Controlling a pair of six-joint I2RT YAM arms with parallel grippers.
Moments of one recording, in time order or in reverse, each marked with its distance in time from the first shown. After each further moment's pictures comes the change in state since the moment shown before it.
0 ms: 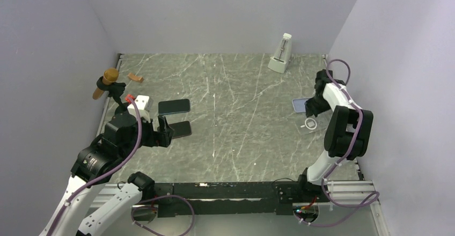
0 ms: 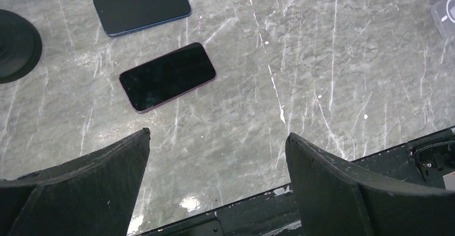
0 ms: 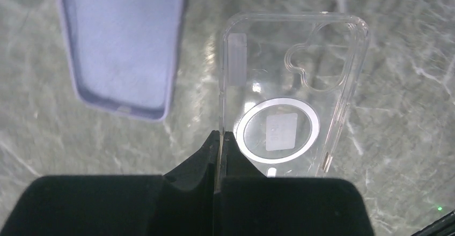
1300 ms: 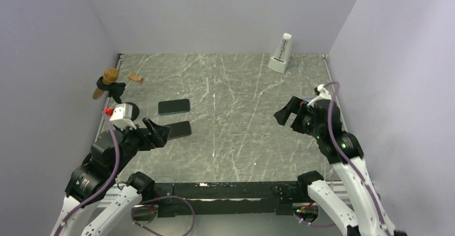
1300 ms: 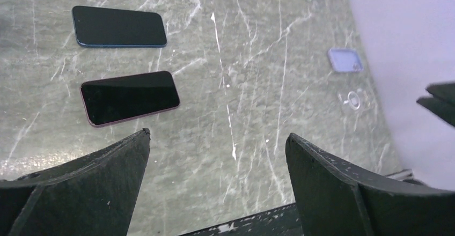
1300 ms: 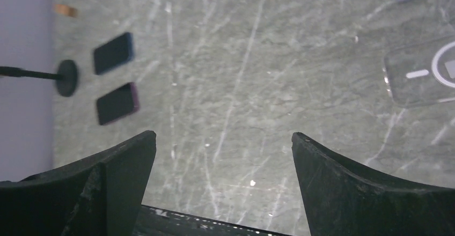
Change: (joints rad) left arm 0.000 -0.187 -0.105 0.117 -0.035 -0.230; right arm 0.443 -0.949 -0.295 0.053 -0.230 -0.387
